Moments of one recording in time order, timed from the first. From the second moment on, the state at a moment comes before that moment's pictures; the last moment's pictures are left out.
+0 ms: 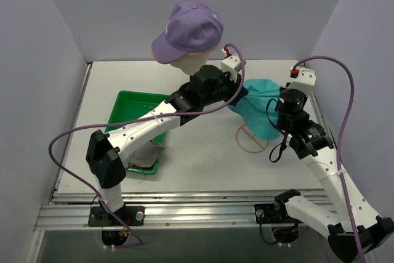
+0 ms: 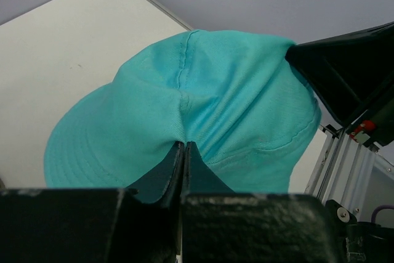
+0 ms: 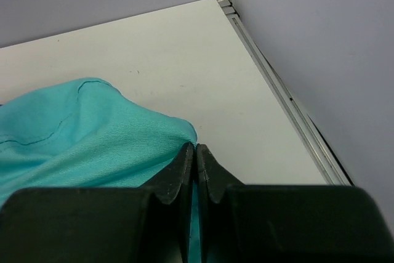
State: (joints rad) left arm -0.91 1.81 1.74 -0.12 0.09 -0.27; right arm 0.39 0.95 1.05 -0.45 0.74 0.20
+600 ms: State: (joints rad) left arm -0.88 1.82 1.55 -0.09 0.11 -0.30; right arm 0.30 0.92 1.05 -0.48 0.63 0.25
